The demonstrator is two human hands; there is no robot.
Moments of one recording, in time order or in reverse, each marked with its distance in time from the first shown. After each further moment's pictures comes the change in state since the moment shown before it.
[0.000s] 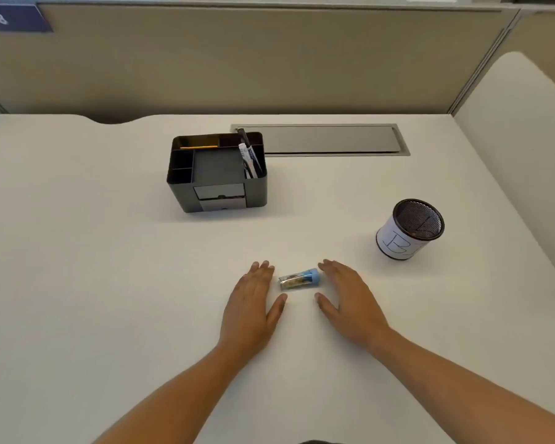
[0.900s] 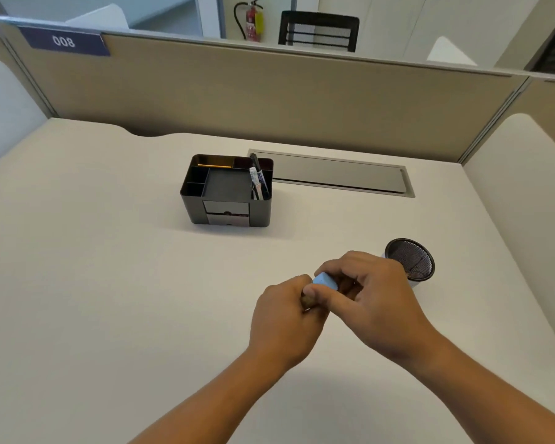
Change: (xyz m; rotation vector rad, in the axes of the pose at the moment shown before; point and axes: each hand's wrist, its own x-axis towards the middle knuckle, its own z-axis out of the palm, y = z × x) left_hand 0.001 0.155 -0.070 -0.430 0.137 -0.088; right_hand 0.001 -0.093 -0.154 0.315 0.054 -0.311
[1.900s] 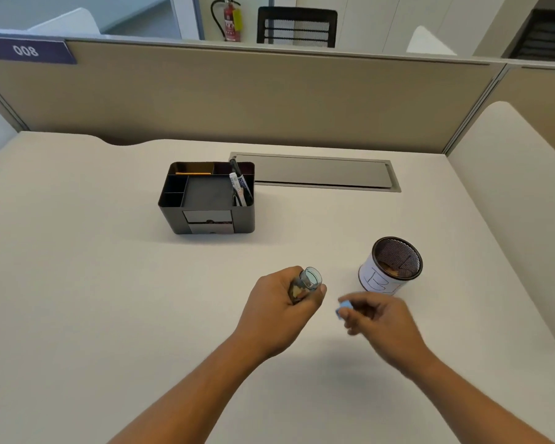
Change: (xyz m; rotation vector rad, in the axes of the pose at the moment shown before) left_hand 0.032 -0.002 0.000 -0.114 -0.143 0.078; right_hand -0.041 0.112 0.011 0.464 0.102 0.462
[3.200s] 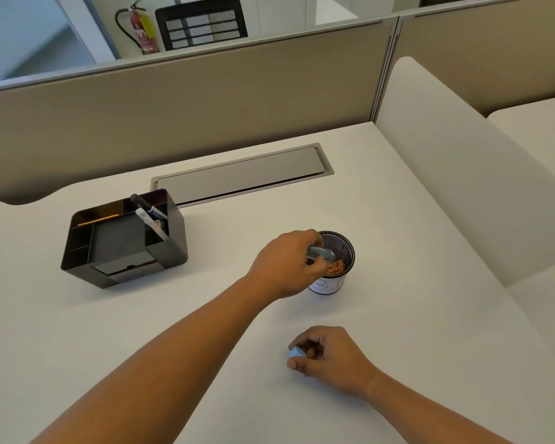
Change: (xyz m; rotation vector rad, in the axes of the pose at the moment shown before) left_hand 0.138 0.024 0.116 0.541 -0.392 0.210; right_hand -0.003 0.078 -0.016 -0.119 -0.165 0.176
